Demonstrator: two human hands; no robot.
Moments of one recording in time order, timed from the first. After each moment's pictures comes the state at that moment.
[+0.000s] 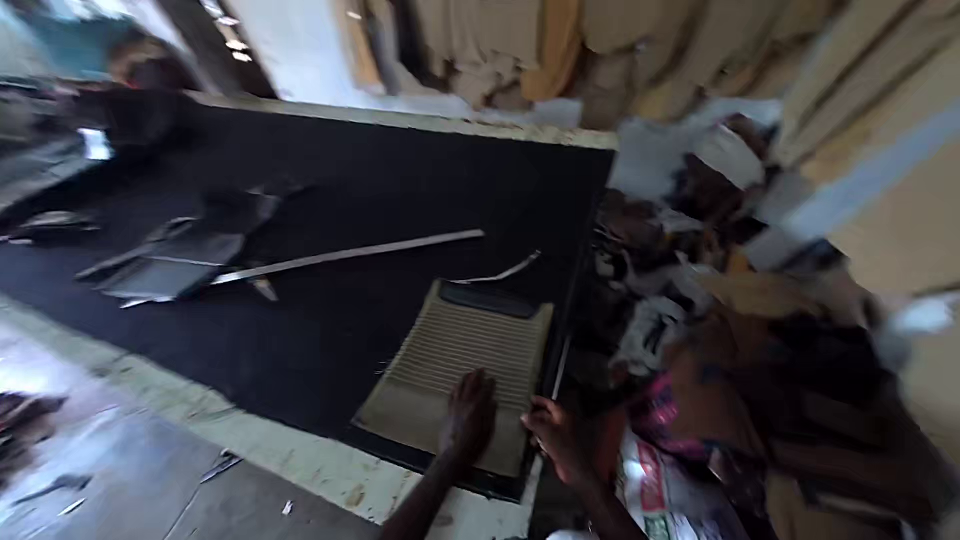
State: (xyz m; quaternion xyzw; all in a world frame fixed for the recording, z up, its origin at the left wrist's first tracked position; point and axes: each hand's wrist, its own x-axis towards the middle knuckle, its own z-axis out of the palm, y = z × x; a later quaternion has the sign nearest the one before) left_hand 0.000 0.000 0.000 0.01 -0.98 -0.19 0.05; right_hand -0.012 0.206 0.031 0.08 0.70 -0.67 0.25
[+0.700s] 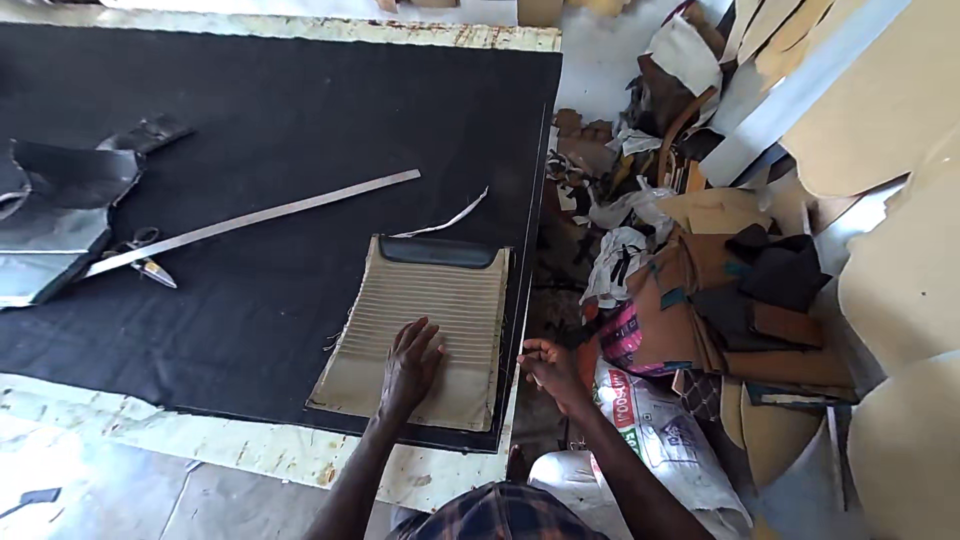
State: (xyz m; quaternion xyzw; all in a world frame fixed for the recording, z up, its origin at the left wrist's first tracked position) left_hand -0.013 -0.042 0.035 -0.04 -0.95 -0.30 0.08; right_hand -0.026 0.256 0.047 0.08 0.73 -0.64 0.23
